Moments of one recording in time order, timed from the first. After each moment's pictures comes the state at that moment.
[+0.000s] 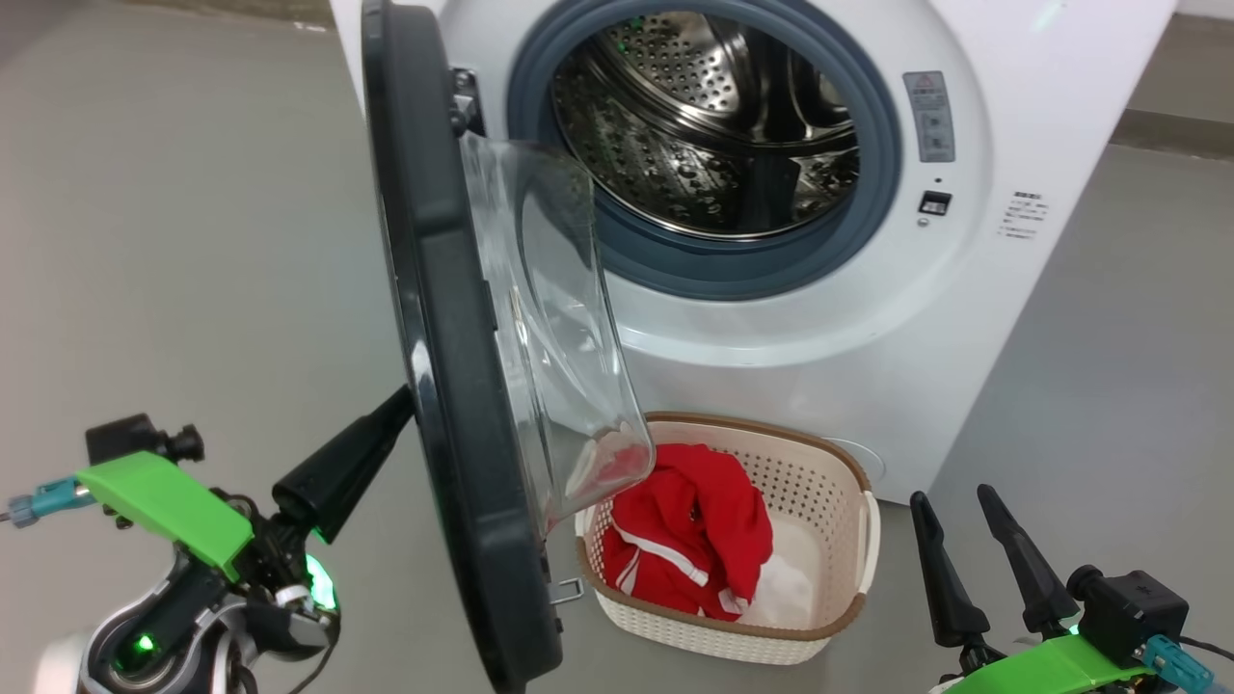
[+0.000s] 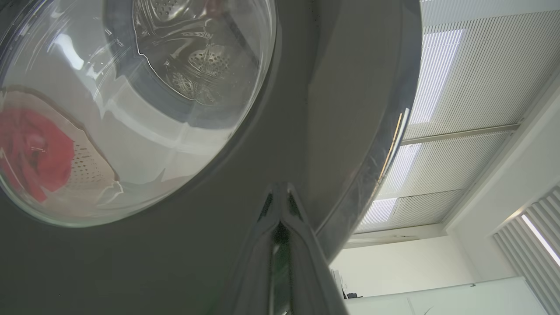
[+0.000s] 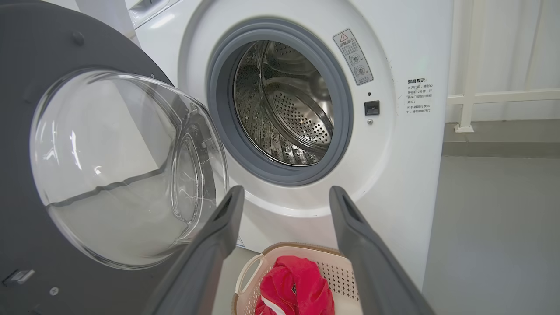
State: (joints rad) left arm -0.27 0.04 0.12 -0.06 -1.55 0.28 0.69; right arm 0.05 -0.04 0.03 0.18 0.38 0.12 -0.26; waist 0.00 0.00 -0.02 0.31
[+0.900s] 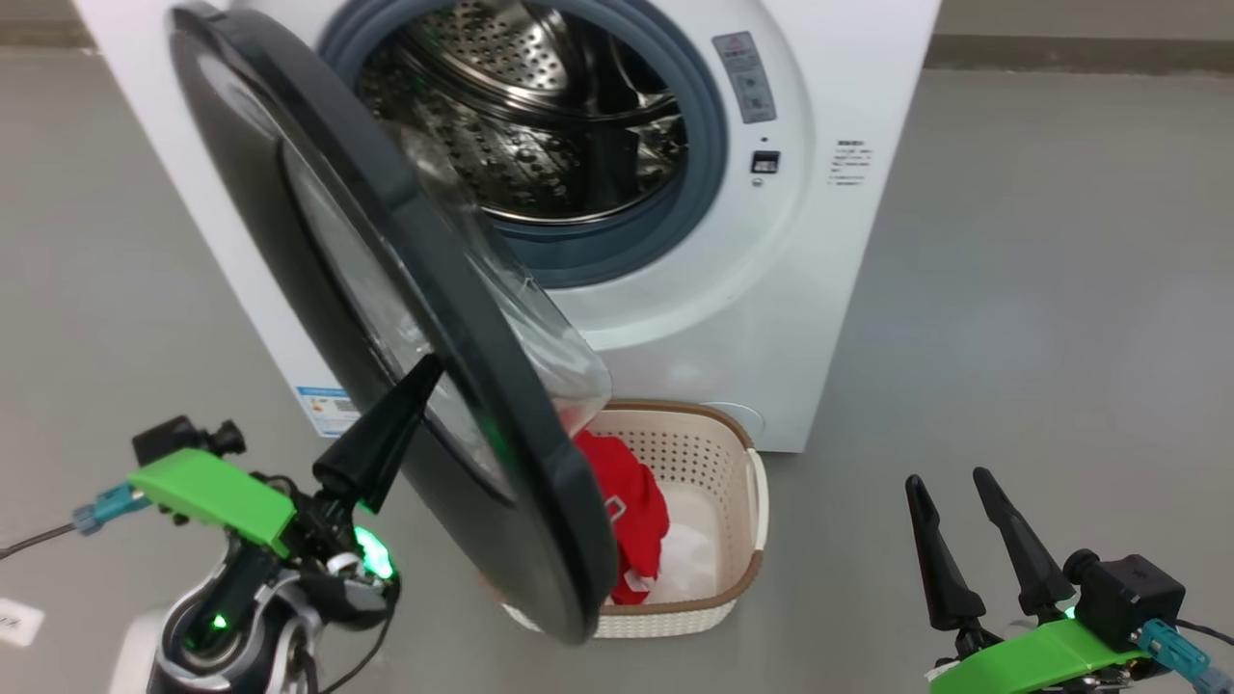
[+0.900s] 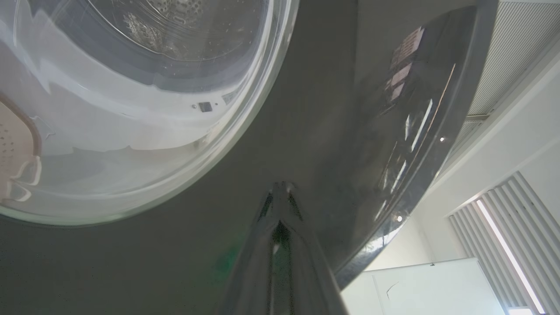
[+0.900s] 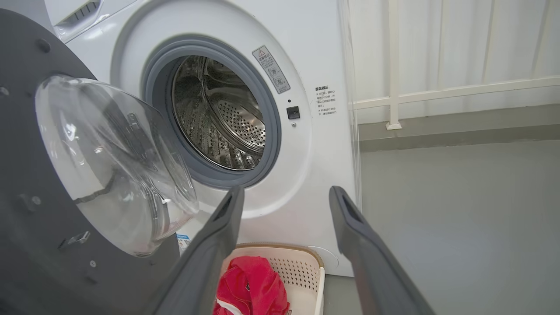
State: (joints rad) left arm -0.31 0.04 0.01 0.06 -1.69 0.16 0.47; right arm 0.02 -0.04 0.04 0.18 0.38 0.12 -0.26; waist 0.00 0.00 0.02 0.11
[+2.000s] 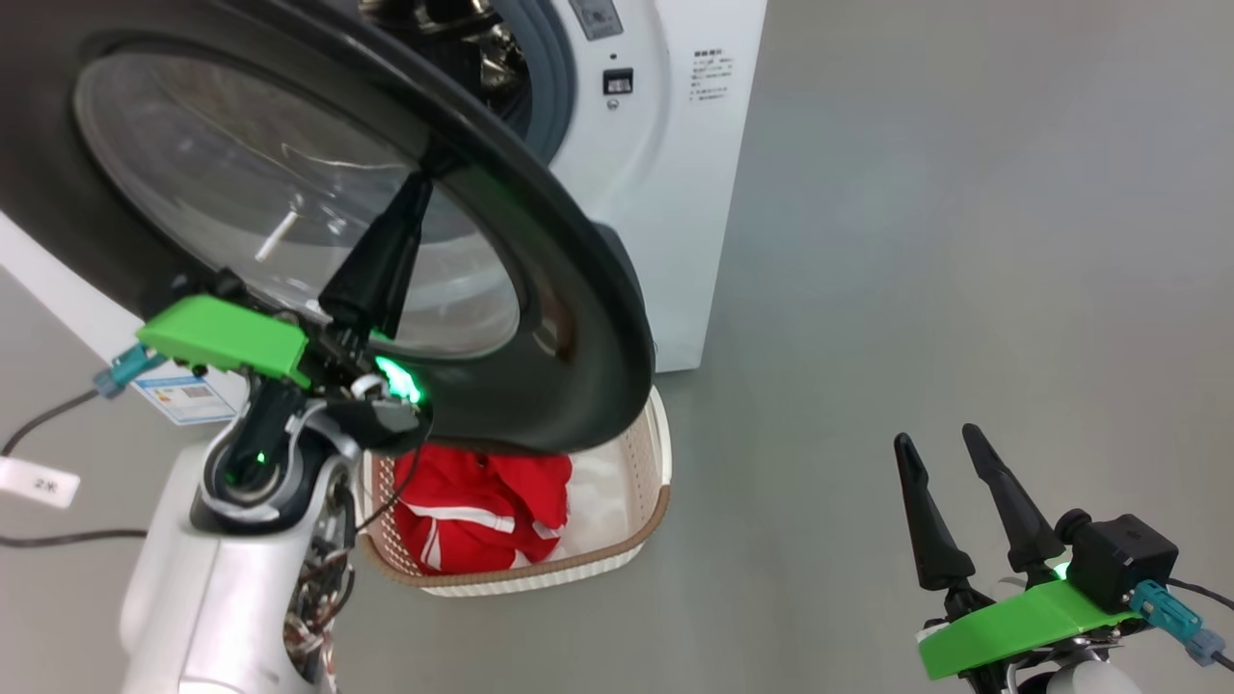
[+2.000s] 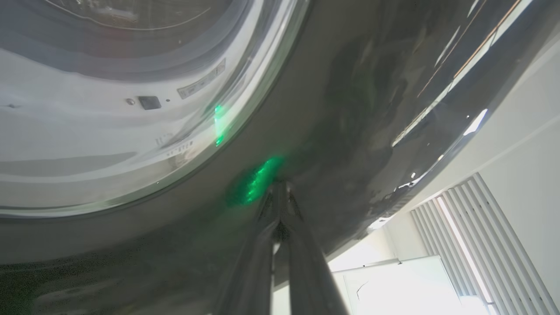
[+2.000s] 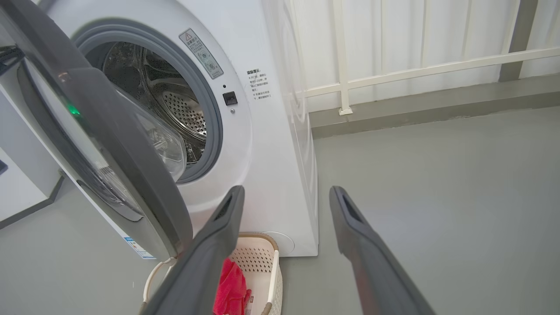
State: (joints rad) left arm -0.65 0.03 -0.11 0.37 -1.83 -0.03 0.26; right arm -0.05 -0.04 0.05 0.19 0.38 0.12 -0.26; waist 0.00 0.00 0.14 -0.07
